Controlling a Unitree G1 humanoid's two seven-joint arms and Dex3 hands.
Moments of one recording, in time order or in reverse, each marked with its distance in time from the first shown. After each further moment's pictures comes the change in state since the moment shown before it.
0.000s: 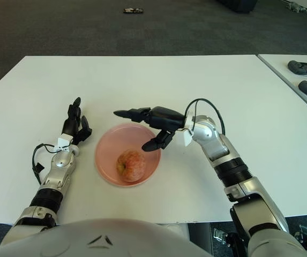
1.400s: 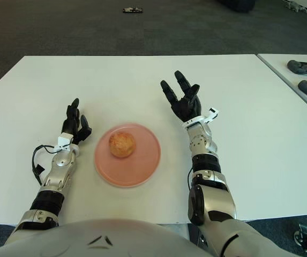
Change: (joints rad) left arm 0.032 -0.028 -0.004 -0.112 0.011 0.121 0.033; right arm -0.102 0.453 -0.572 0.589 0.675 0.559 -0.111
